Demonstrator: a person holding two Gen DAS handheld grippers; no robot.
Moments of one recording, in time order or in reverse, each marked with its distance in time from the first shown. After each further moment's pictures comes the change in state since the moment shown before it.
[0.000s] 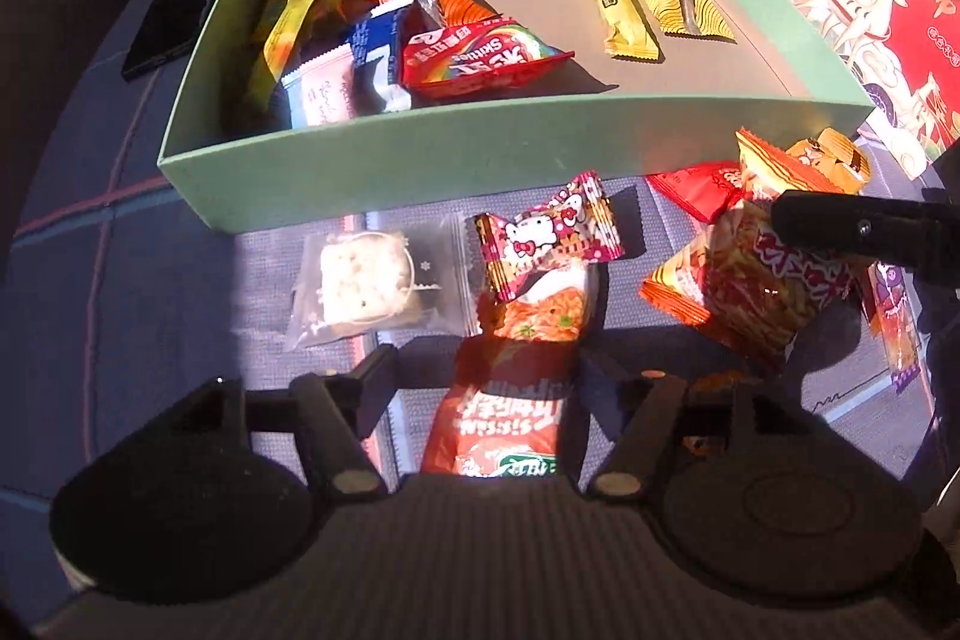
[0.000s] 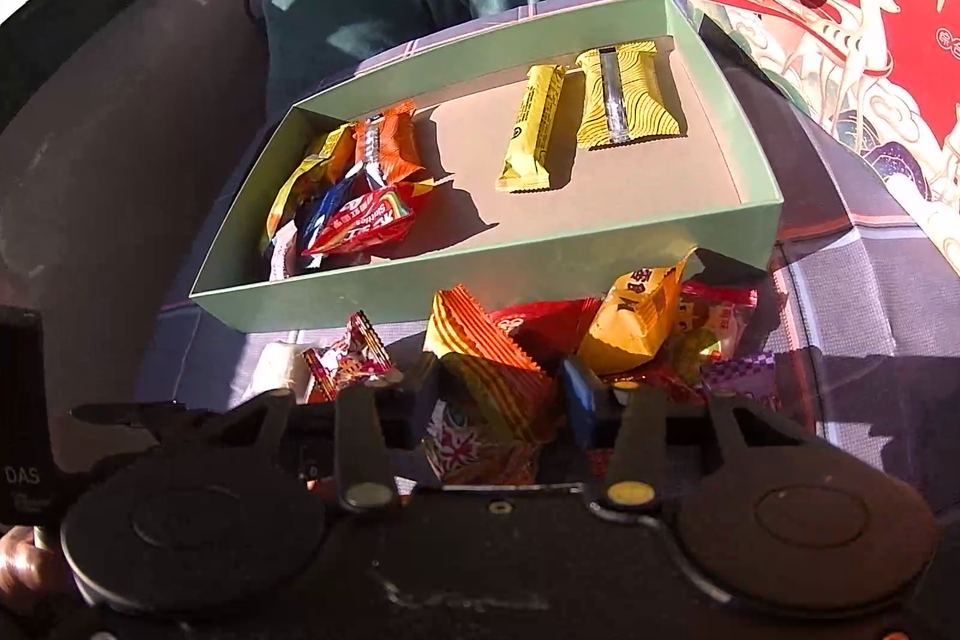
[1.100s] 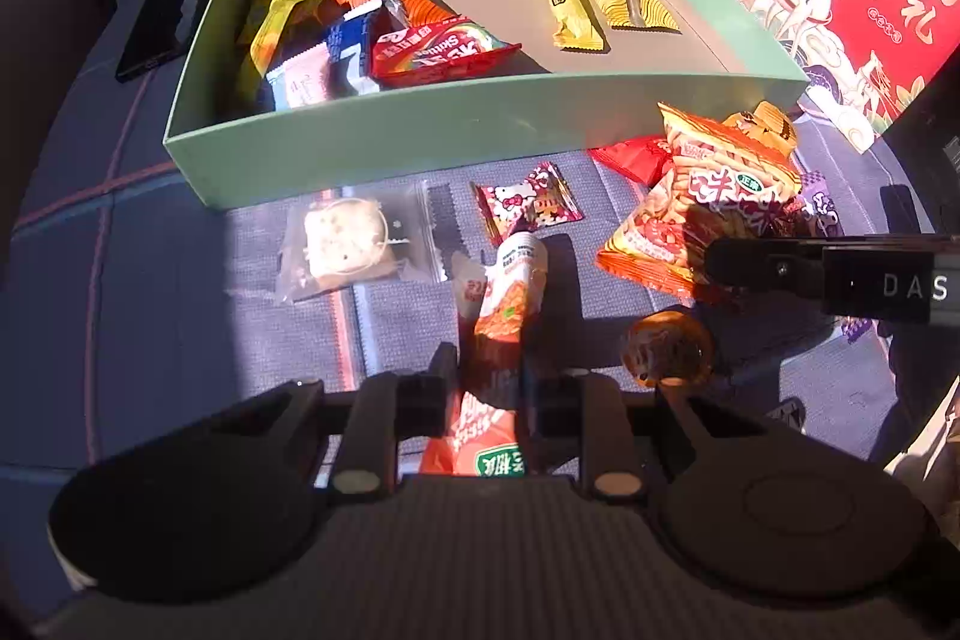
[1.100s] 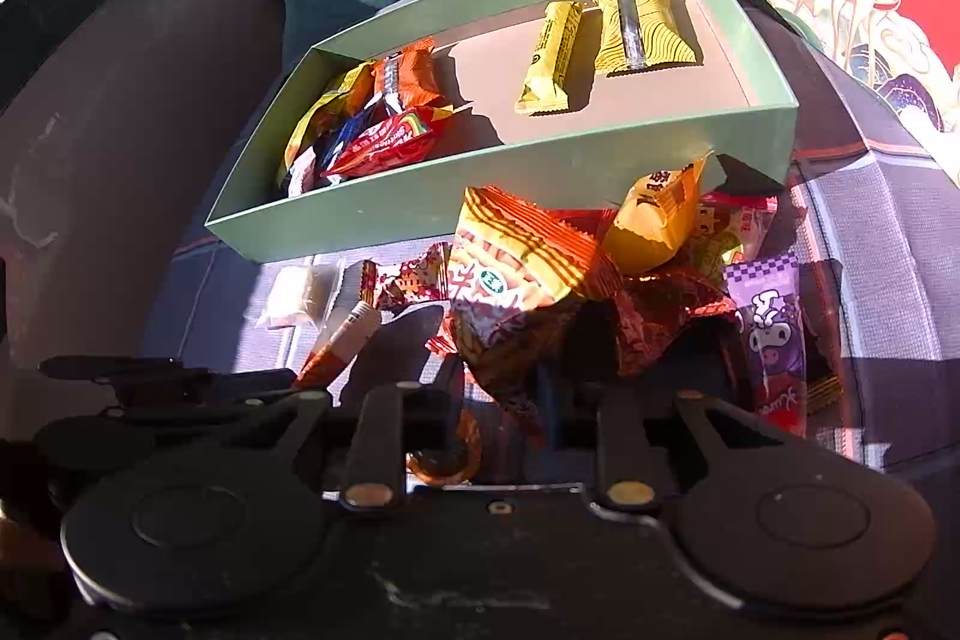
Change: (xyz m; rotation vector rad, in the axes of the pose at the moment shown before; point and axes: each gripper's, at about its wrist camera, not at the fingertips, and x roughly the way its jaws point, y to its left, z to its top) left arm -0.027 -0.005 -0.022 0.023 -0.018 -0.057; right arm -0.004 -0.003 -0.028 0.016 0.068 0.036
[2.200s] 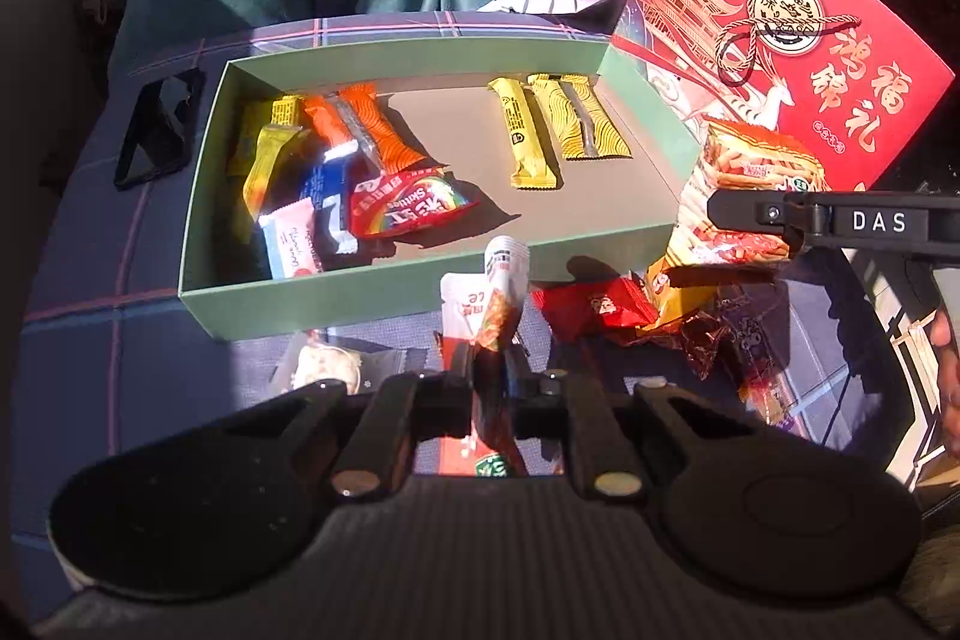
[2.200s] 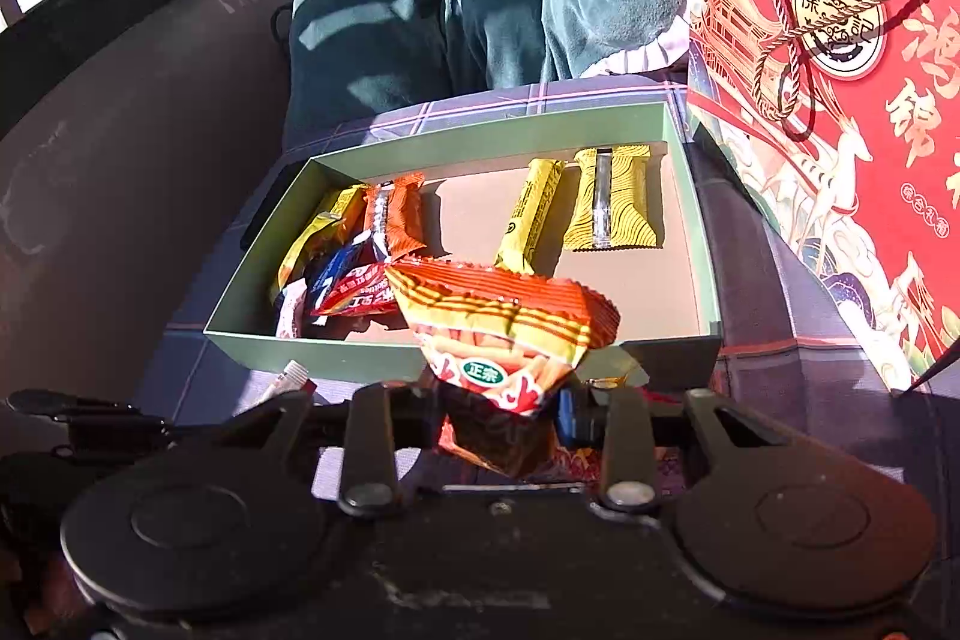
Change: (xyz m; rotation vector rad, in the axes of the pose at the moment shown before) left arm -0.054 -0.011 0.053 0.011 -0.157 -0.057; right arm -0.047 -0.005 0.069 -0.125 -0.152 -0.064
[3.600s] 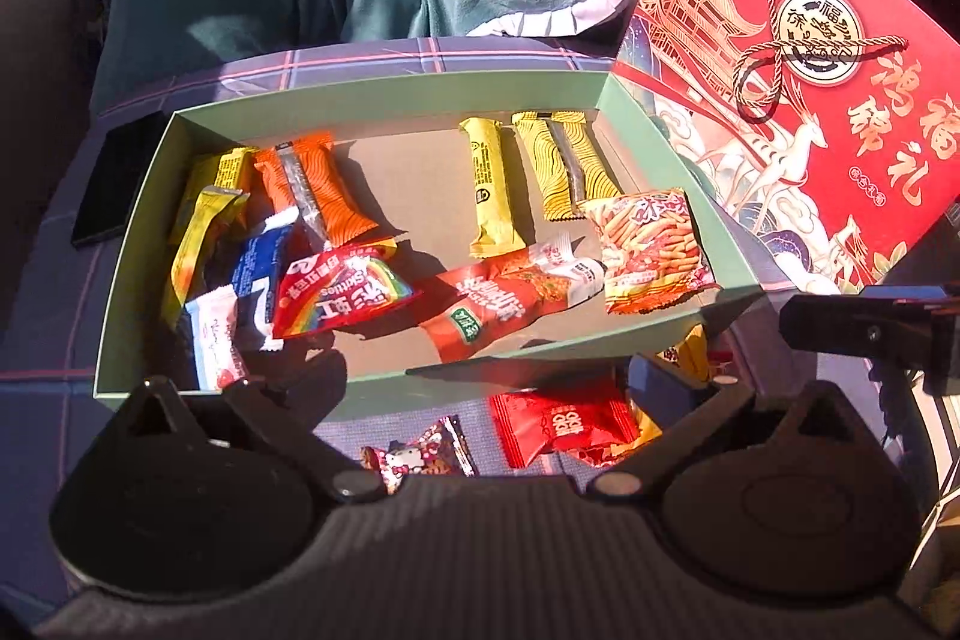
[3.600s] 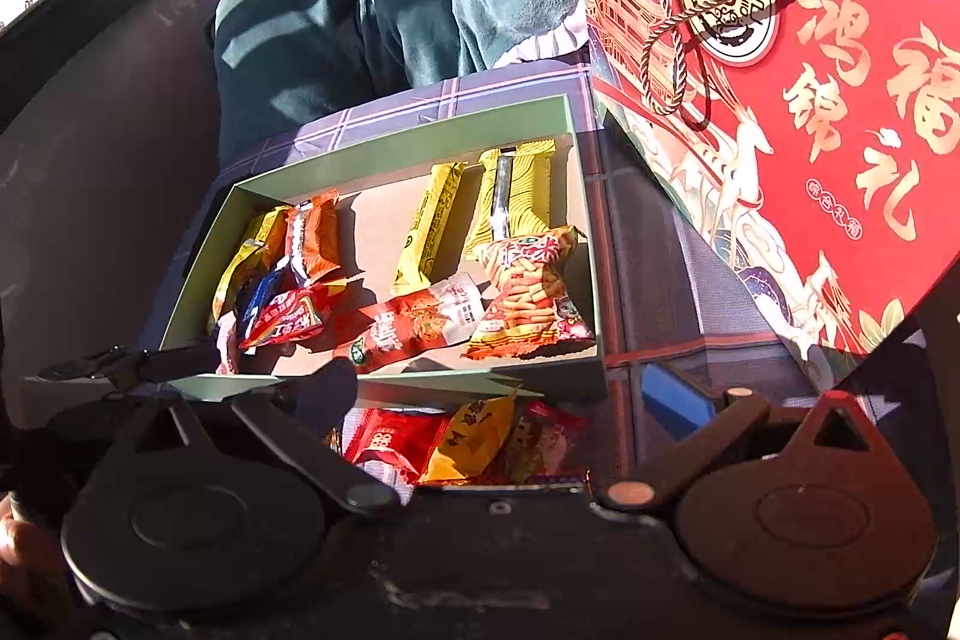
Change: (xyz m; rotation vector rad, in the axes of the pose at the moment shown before) left arm 0.053 -0.037 0.034 -0.013 -0.006 0.057; right arm -0.003 -0.046 0.010 0.117 0.067 -0.058
